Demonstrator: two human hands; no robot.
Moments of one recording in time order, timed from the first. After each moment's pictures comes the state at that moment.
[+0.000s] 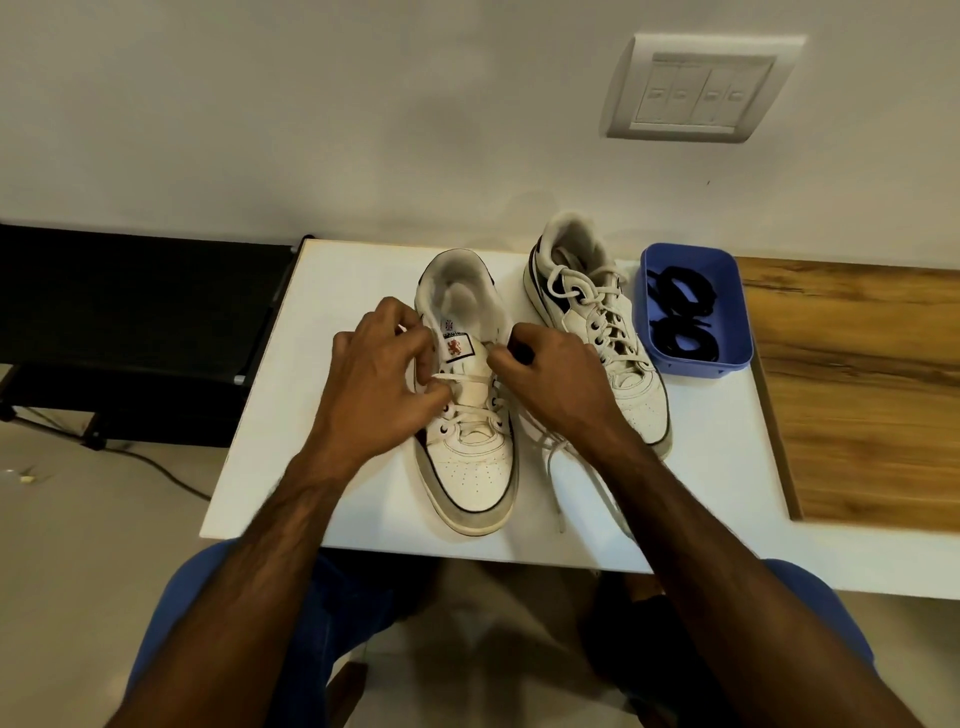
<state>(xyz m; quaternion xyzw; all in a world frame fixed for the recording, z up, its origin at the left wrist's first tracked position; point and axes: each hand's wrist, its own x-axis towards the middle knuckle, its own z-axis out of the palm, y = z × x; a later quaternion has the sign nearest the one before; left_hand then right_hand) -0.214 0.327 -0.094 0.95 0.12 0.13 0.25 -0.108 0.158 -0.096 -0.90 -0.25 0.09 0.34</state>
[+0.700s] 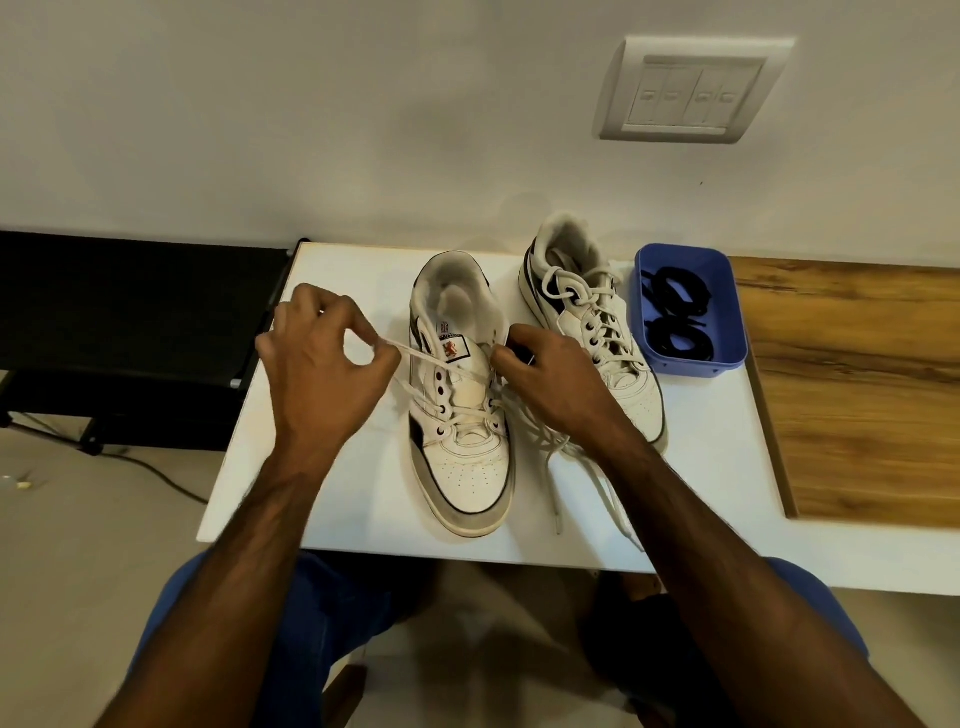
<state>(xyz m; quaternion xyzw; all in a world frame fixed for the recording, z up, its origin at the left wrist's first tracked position) -0.219 0.344 -0.089 0.91 0.26 0.25 0.20 -0.101 0.151 -0.104 -0.87 -0.27 0.14 0.38</state>
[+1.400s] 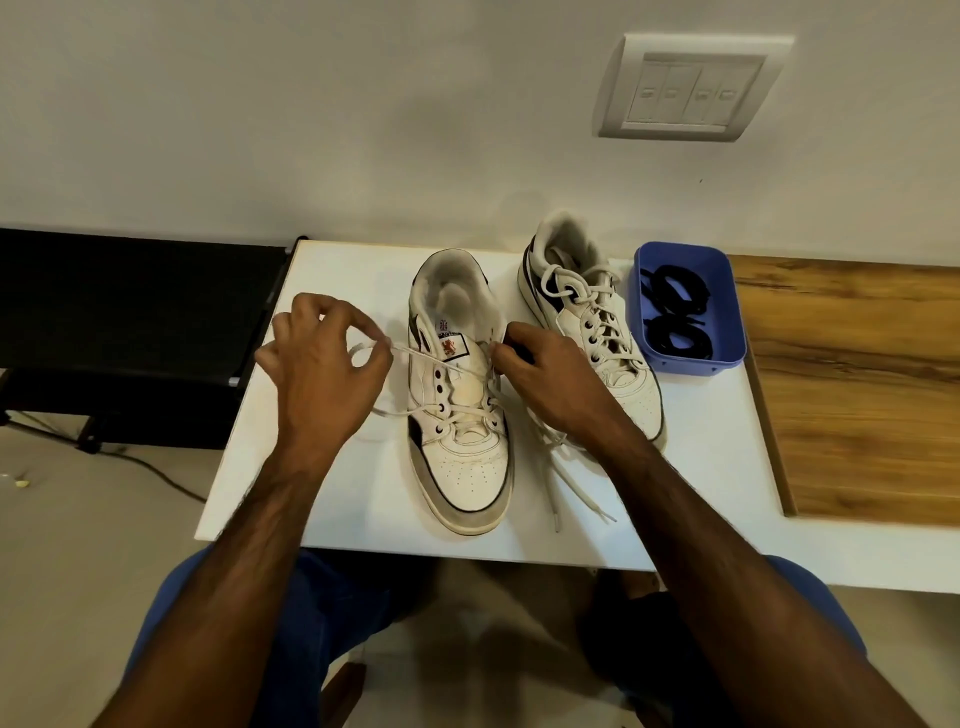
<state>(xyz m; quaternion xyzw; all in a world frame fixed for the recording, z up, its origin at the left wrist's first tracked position) -0.217 0.344 -0.097 0.91 0.29 0.21 0.20 -0.097 0.152 -0.111 -0.86 -0.28 0.15 0.39</state>
